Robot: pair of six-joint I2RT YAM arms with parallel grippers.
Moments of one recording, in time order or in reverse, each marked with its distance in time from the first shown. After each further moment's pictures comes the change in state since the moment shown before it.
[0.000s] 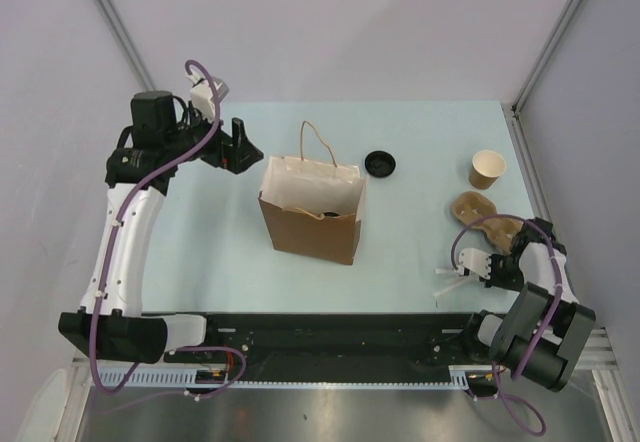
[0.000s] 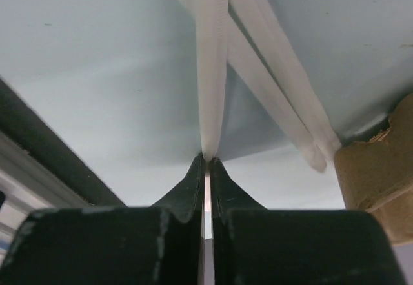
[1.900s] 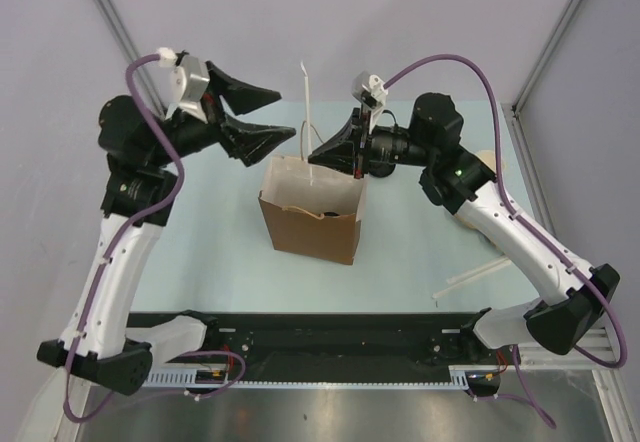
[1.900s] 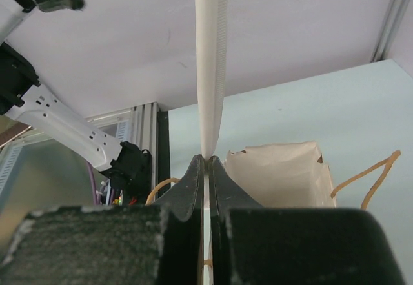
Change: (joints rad) left arm -0.212 -0.166 -0.012 0.747 0.316 -0.342; right arm 1.167 0.193 0.945 0.745 -0.660 2.048
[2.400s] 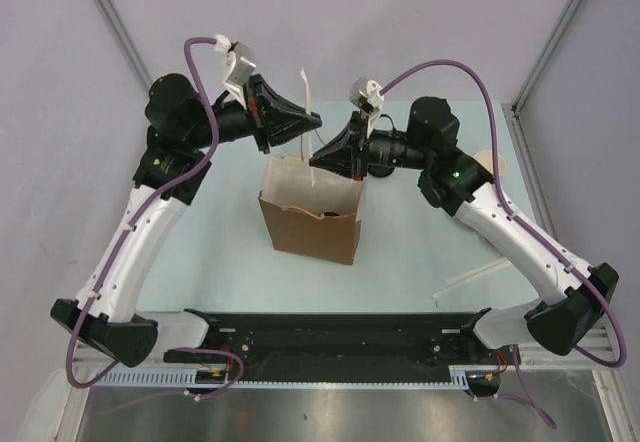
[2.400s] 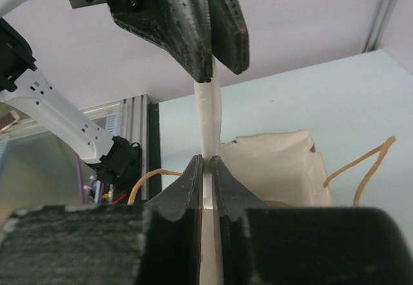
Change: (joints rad) left arm -0.125 0.166 0.051 -0.030 -0.004 -0.075; right arm 0.010 -0.003 -0.040 -0.005 0.022 -0.040
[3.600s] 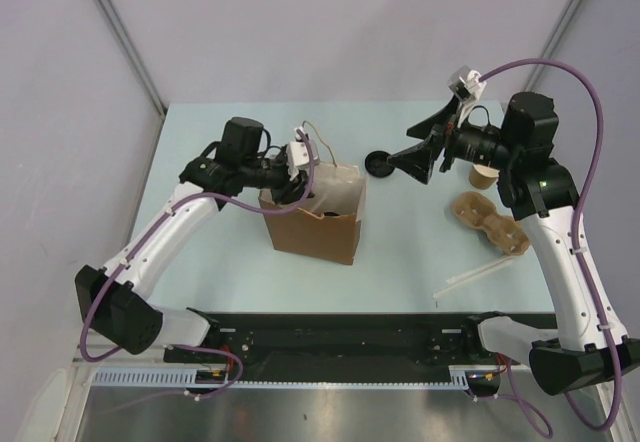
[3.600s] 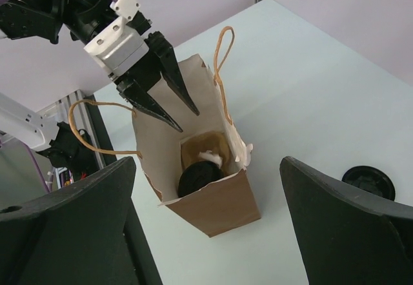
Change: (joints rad) left arm -0.063 0.084 -0.246 -0.564 -0.229 0.921; right arm -0.468 -0.227 -0.006 -0.385 -0.128 -0.086
